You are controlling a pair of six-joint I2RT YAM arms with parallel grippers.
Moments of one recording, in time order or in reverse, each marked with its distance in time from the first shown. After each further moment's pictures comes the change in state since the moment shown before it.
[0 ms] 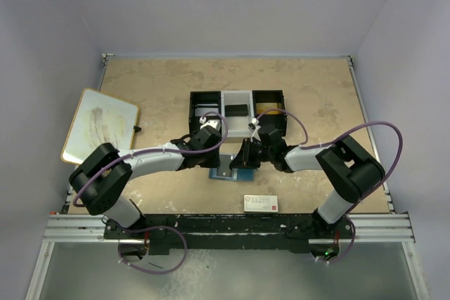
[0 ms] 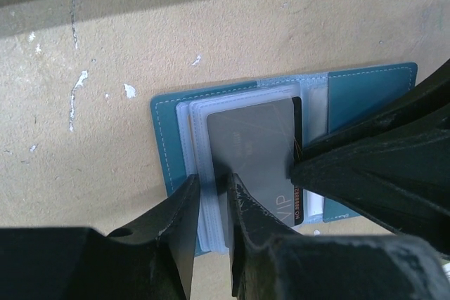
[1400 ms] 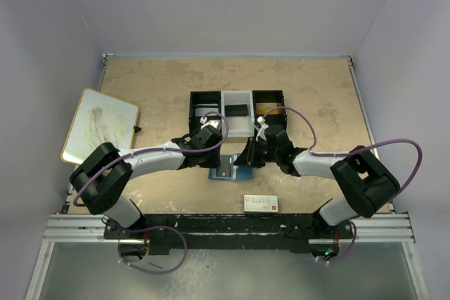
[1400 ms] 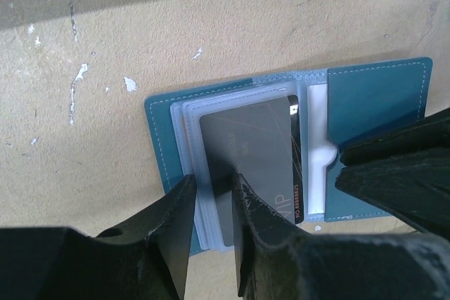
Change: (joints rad) left arm -0.002 0.007 0.025 -0.045 -0.003 0.008; right arm -0.026 -0.156 -0.059 -0.041 0.042 -0.050
